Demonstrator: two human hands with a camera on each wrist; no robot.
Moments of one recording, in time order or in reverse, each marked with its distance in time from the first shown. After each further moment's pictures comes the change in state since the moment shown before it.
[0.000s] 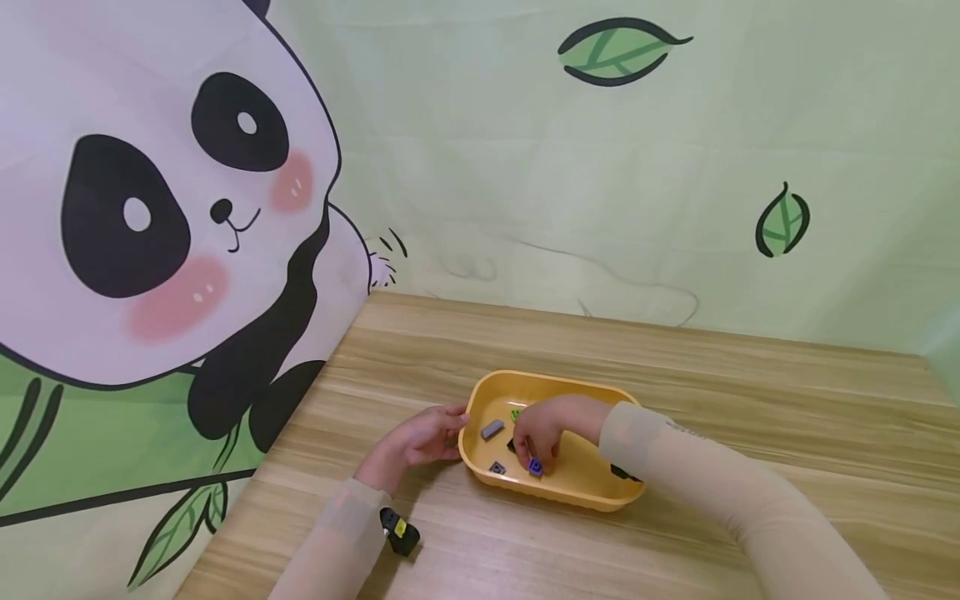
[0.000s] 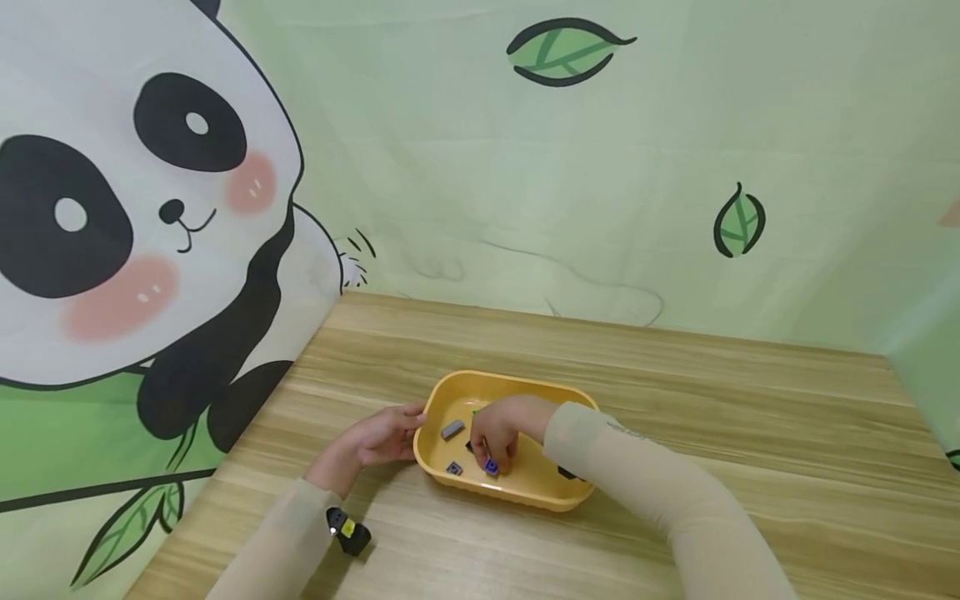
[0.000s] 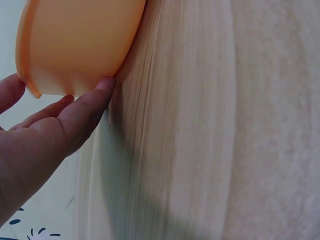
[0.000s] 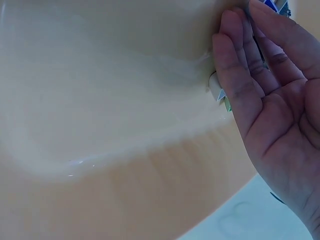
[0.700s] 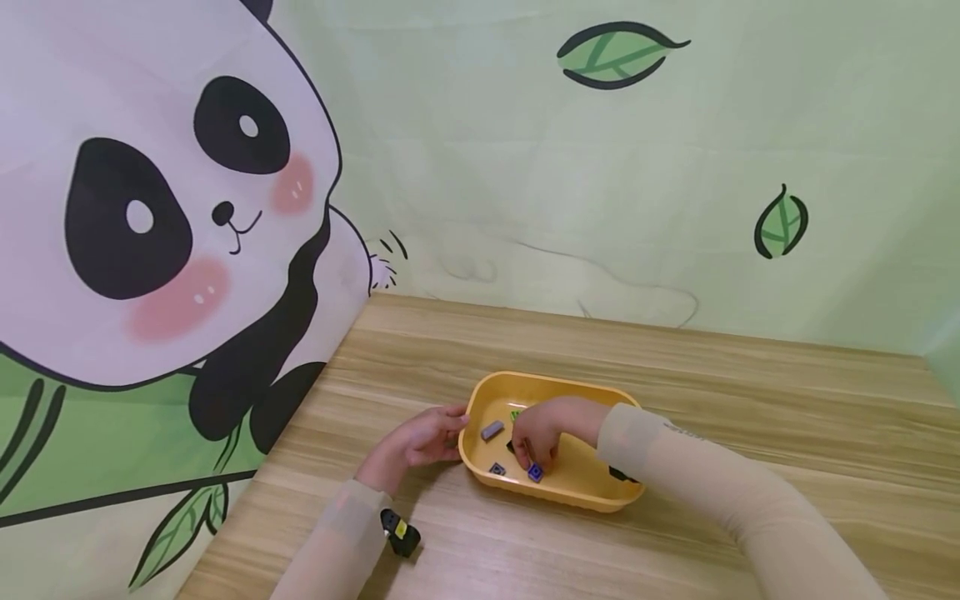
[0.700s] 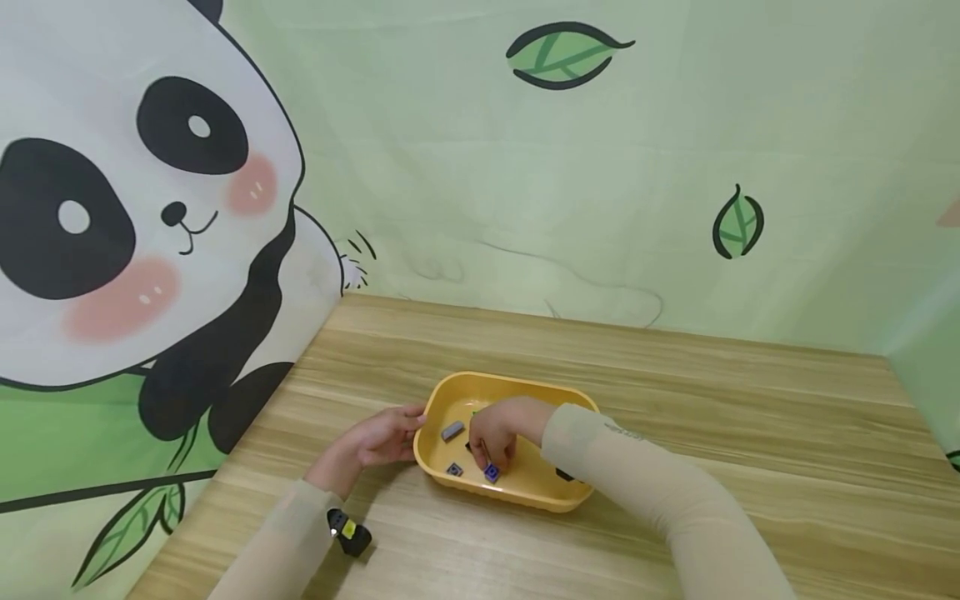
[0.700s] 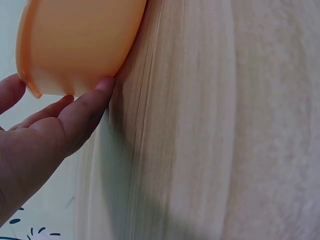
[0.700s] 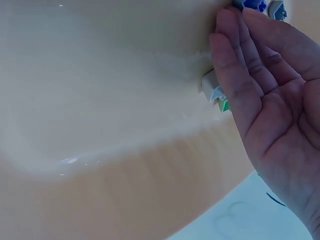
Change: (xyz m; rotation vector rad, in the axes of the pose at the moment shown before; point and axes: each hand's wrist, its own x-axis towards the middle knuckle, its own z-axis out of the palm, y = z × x) left_hand 0.000 0.000 0.000 0.006 0.002 0.009; right_hand -0.002 -0.004 0.002 -0.004 0.026 0.018
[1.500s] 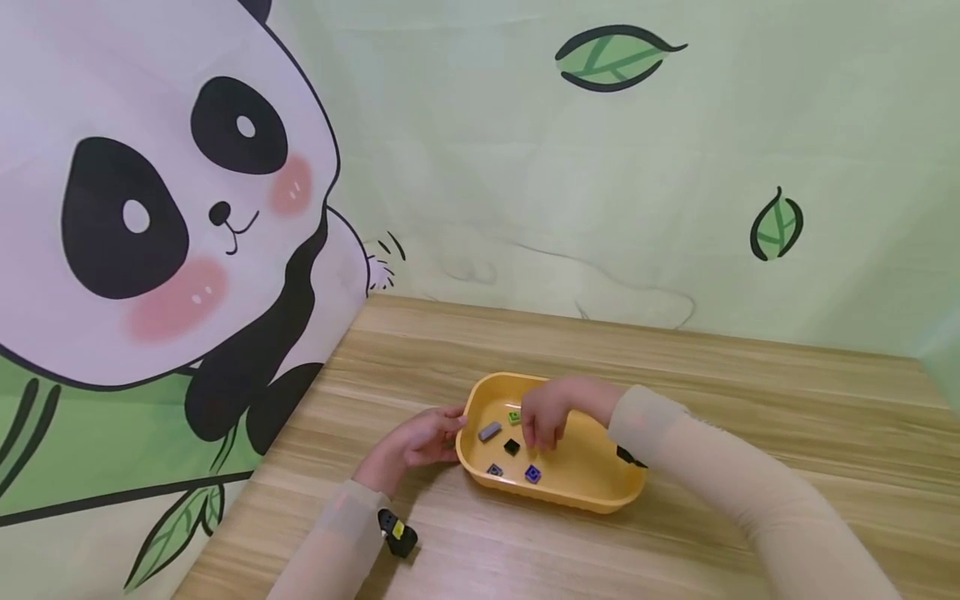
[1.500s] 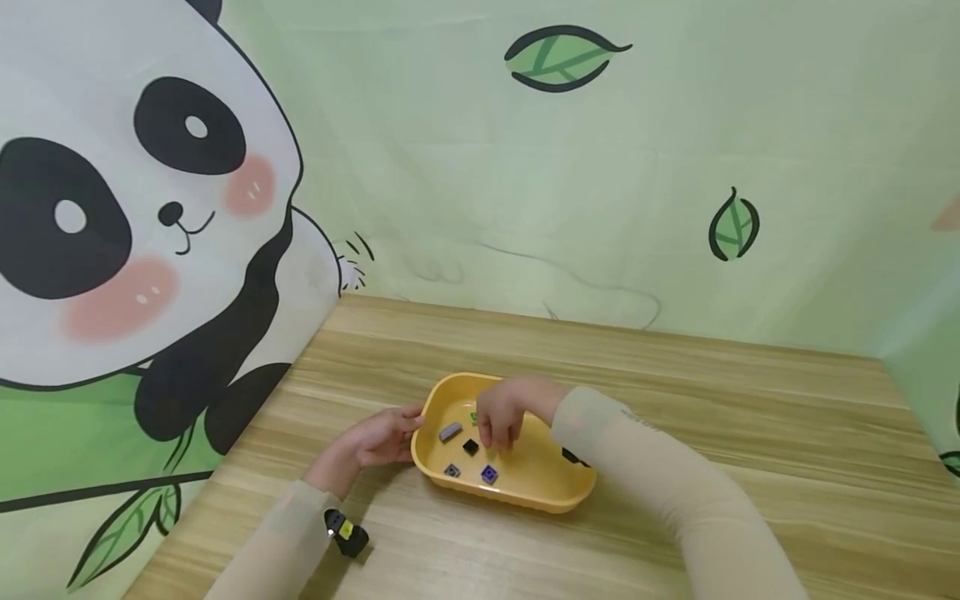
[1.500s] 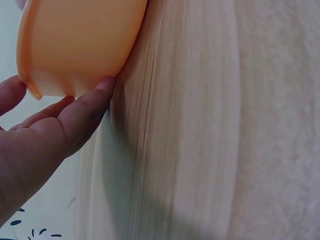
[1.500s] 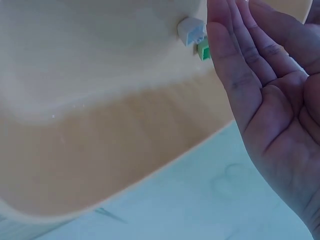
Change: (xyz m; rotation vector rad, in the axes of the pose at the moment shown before) left_hand 0.001 0.001 0.002 -0.009 0.003 -0.008; right_hand -0.026 0.010 -0.026 0.076 0.007 0.007
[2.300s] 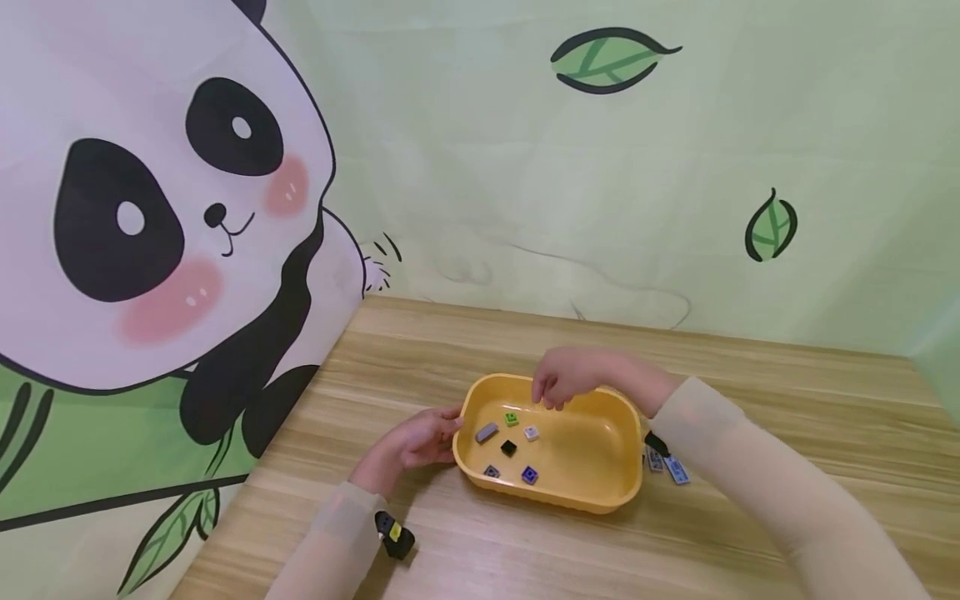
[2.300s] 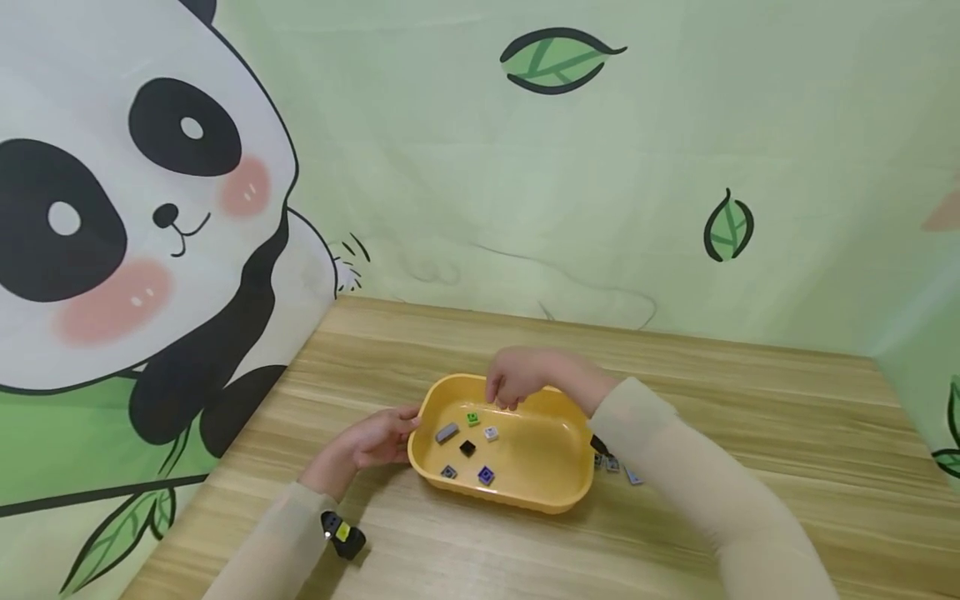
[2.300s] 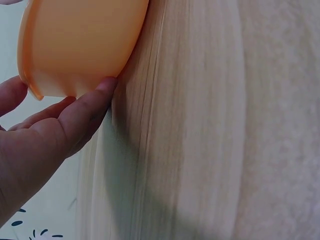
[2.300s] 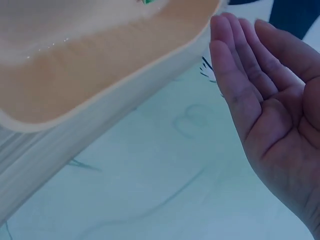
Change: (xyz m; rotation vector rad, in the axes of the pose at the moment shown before) left_hand 0.001 0.001 0.000 0.009 0.010 -0.006; right_hand -0.057 0.007 -0.024 -0.044 0.298 -0.144
